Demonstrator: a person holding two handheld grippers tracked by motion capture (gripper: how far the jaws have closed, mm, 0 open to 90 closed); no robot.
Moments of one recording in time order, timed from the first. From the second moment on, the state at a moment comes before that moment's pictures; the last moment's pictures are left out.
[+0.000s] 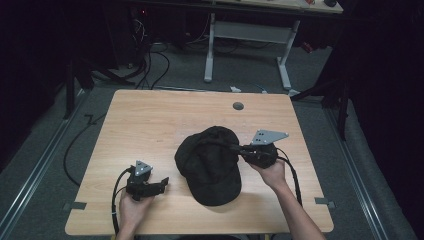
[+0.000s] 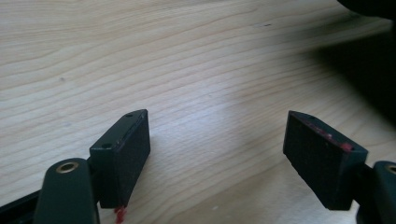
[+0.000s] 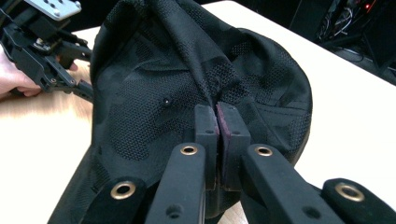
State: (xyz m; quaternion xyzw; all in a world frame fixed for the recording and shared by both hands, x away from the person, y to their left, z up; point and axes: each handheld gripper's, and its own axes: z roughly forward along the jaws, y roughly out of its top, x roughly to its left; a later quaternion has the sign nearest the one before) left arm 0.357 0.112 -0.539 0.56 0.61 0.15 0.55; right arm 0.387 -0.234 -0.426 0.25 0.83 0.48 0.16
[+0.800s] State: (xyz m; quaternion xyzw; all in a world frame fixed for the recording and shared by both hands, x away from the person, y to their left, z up) left arm 0.340 0.084 -0.484 0.57 0.53 -0.02 0.62; right arm 0.375 -0.256 -0.394 0.23 0.80 0.53 0.17
